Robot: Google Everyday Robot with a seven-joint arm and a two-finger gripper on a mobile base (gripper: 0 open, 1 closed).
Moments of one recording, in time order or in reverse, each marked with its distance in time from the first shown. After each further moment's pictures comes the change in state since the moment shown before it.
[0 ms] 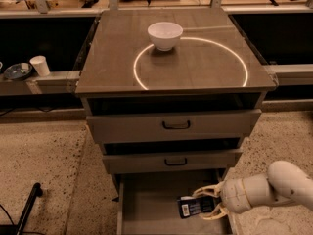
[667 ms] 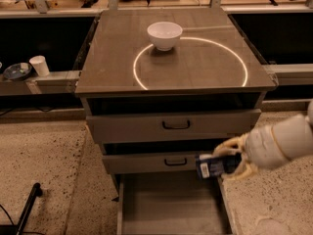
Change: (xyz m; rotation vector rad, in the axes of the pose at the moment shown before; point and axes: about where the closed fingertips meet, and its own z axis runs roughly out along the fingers) arm -0.122 -0.081 -0.142 0.003 0.298 0.090
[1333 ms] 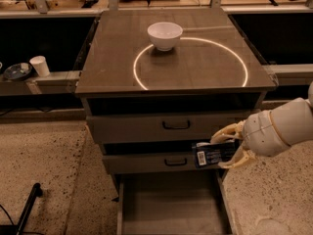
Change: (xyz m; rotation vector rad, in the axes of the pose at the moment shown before) arm -0.030 -0.031 -0.025 0.019 0.040 0.010
